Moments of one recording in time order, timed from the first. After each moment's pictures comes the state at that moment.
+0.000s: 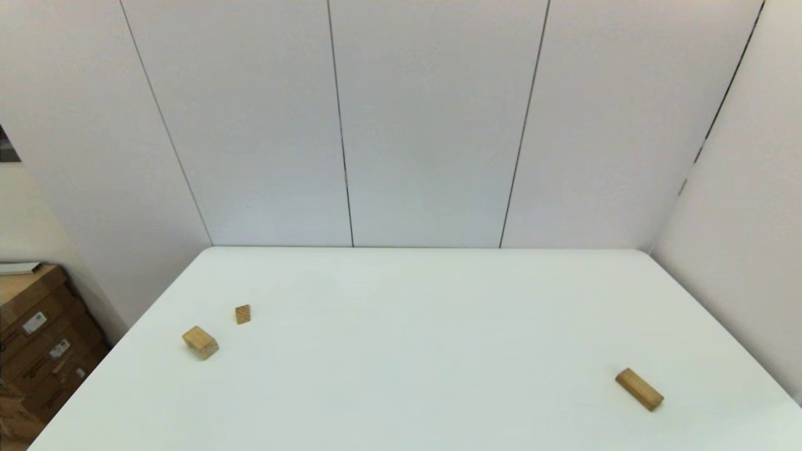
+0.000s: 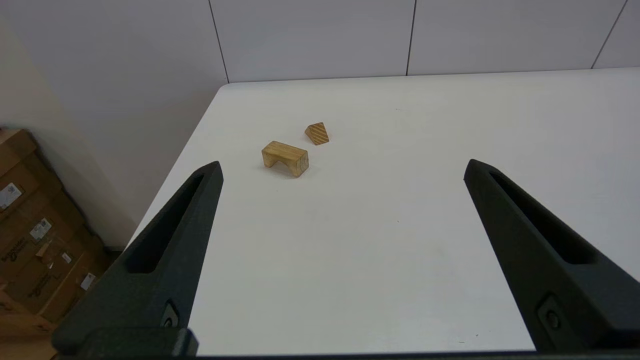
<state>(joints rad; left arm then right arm) -0.01 0.00 0.00 0.00 0.00 0.01 0.00 0.00 0.00 0.00 0.04 -0.05</state>
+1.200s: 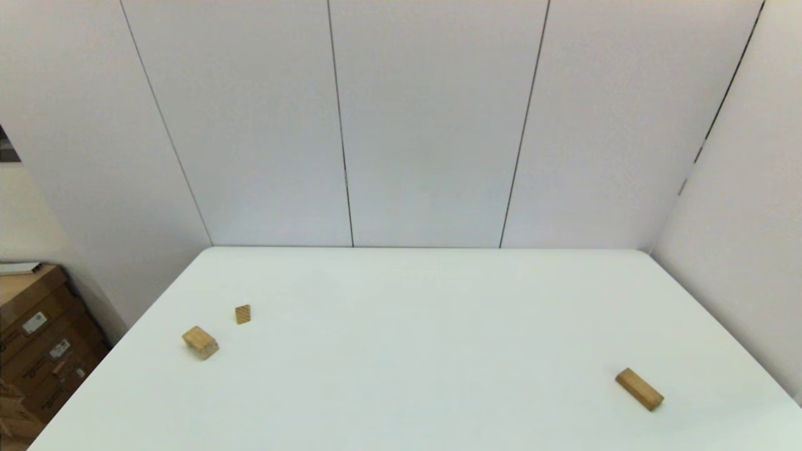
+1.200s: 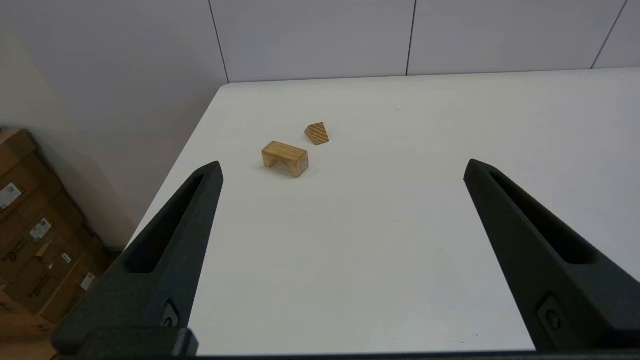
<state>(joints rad) -0.01 0.00 0.00 0.00 0.00 0.01 0.00 0.00 0.00 0.00 0.04 -0.05</state>
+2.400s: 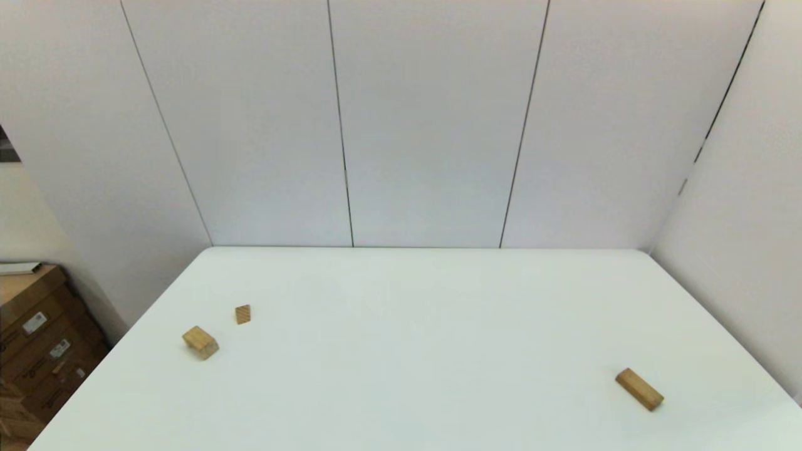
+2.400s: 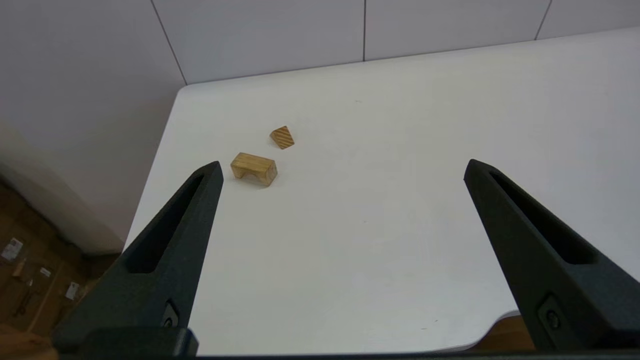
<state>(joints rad) -0.01 0.30 -0.29 0.11 -0.13 0.05 0.00 0.00 0.00 0.00 0.04 -0.05</state>
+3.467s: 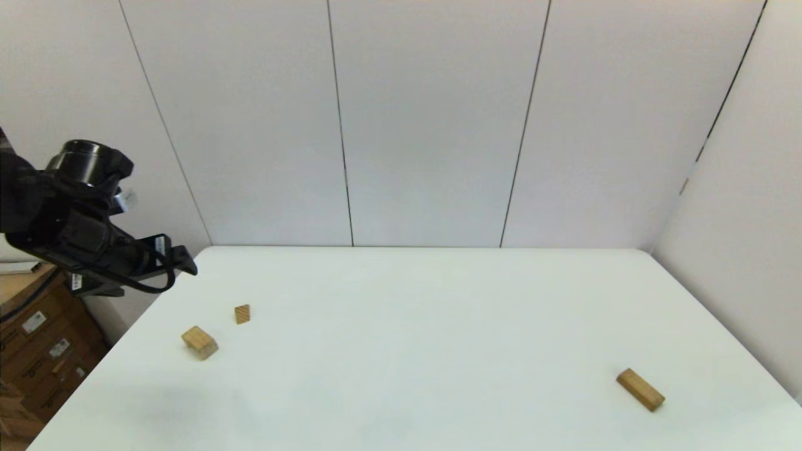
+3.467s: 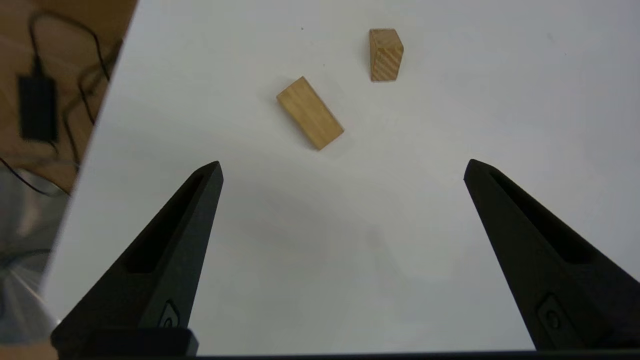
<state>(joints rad) 0.09 1.80 -1.27 0.48 0.06 -0.34 0.00 0.00 0.00 0.00 0.04 -0.05</state>
